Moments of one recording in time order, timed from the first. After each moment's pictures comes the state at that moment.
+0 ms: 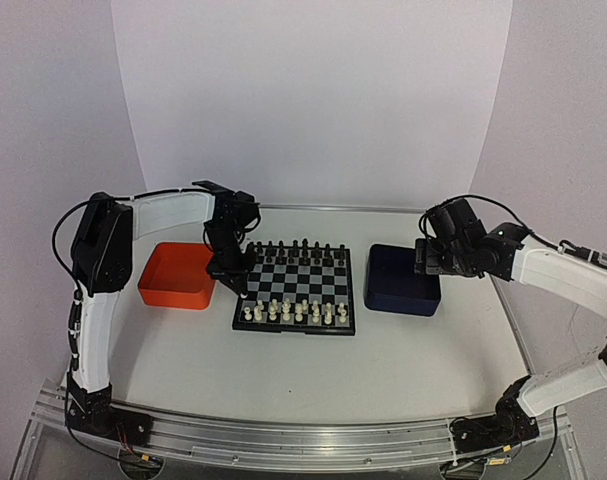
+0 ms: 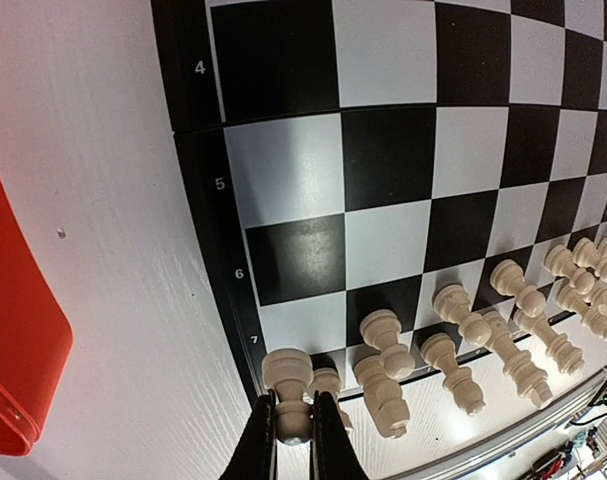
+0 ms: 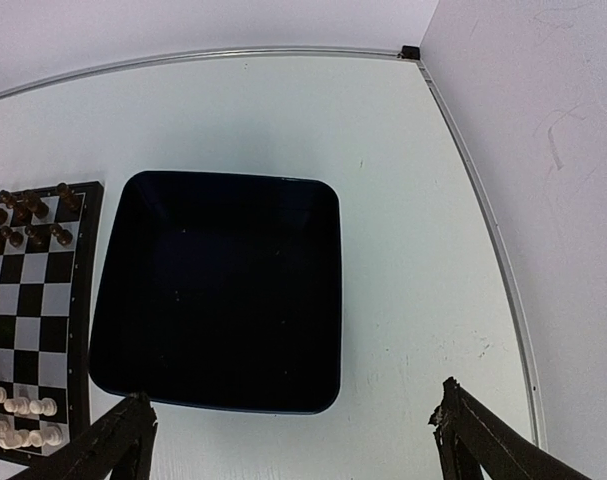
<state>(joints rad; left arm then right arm) -0.61 2.16 1.81 -1.16 0.22 -0.44 0.62 1.30 1.03 -0.62 0.59 0.49</state>
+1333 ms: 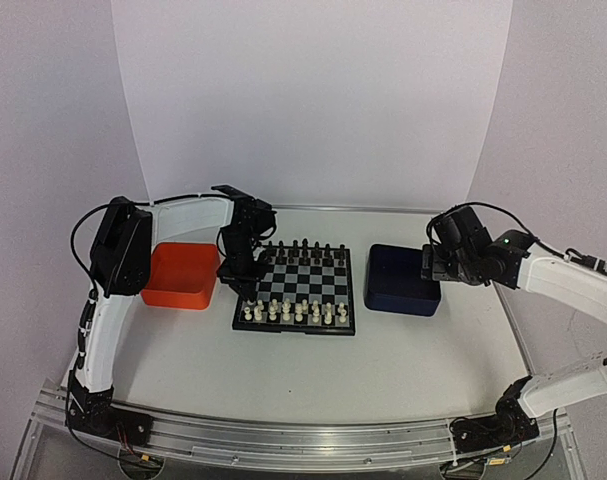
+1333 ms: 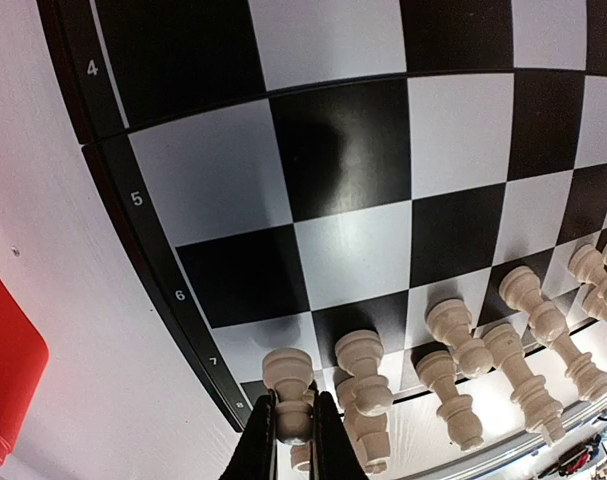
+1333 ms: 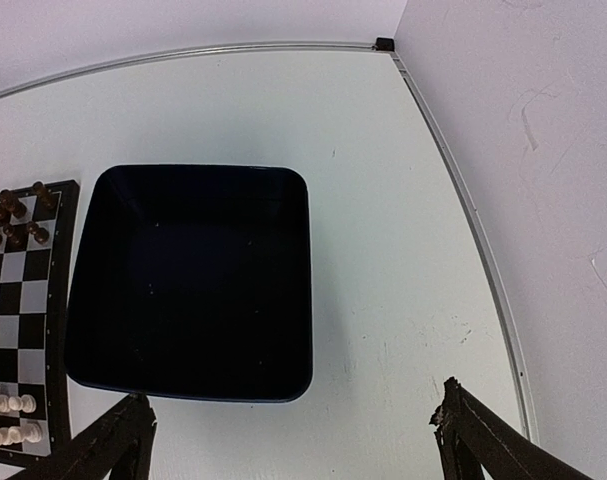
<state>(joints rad) -0.66 2.27 1.94 -1.26 0.18 -0.42 0.62 1.24 0.97 -0.64 0.63 0.52</state>
